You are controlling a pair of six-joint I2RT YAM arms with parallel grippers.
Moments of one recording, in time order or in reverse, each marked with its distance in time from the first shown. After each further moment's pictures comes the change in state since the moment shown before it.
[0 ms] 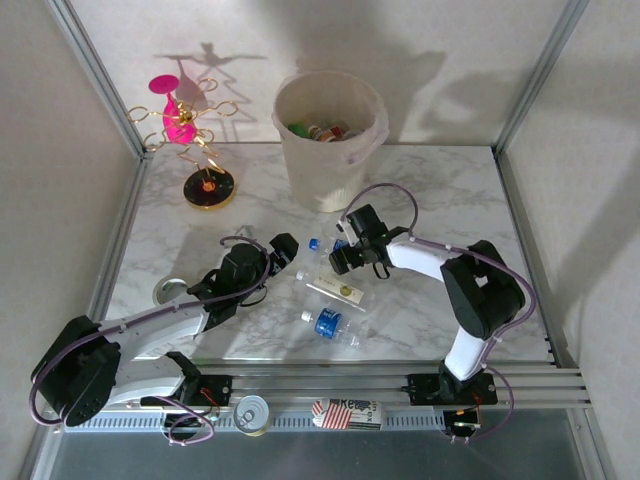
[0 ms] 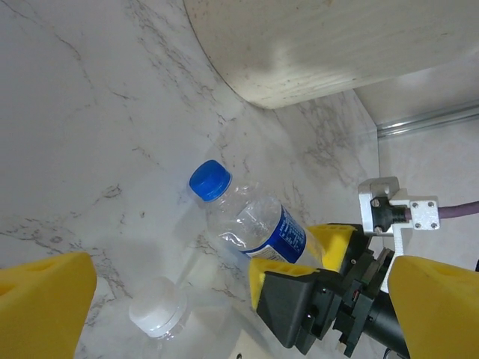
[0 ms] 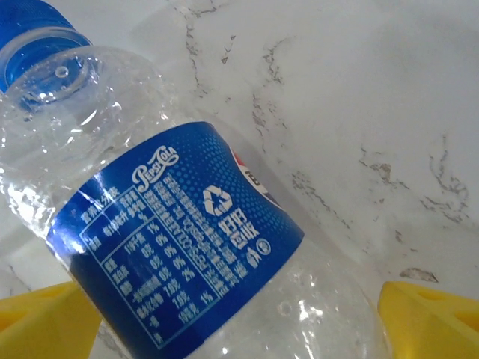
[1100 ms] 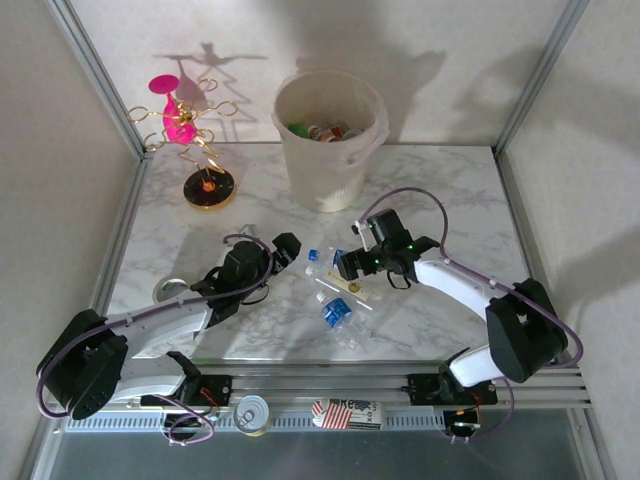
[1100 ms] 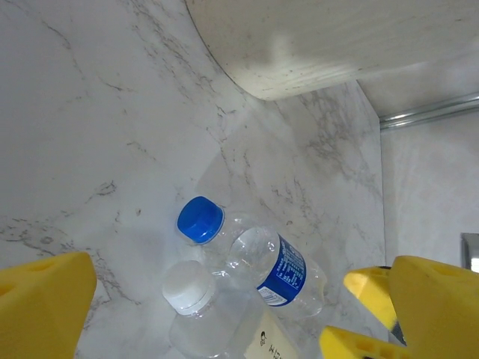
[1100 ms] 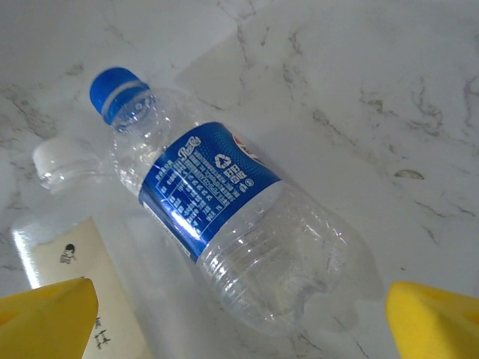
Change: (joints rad) left arm 0.010 0.040 0.014 0.018 0.036 0.005; right arm -0.014 -0.298 -0.139 -0.089 -0.115 0.091
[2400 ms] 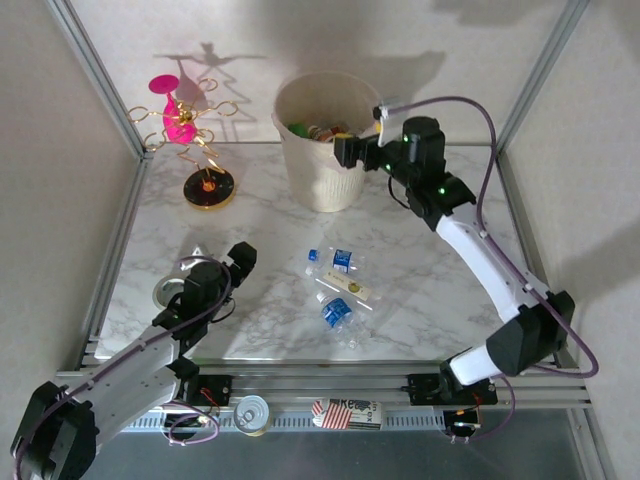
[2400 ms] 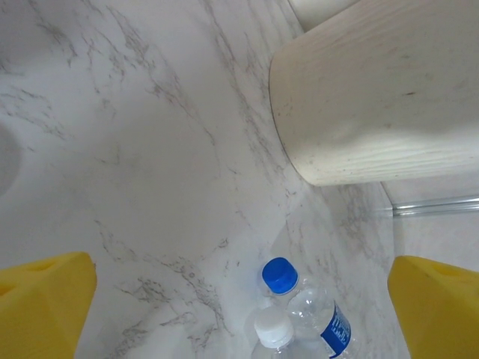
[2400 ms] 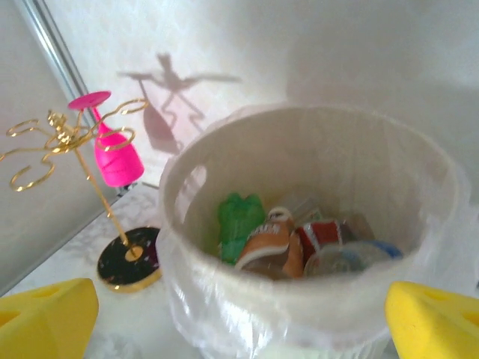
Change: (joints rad) left arm 0.195 -0.393 -0.238 -0.117 -0.053 -0.019; right arm -0.109 -0.005 0.584 0.182 -0.009 0.016
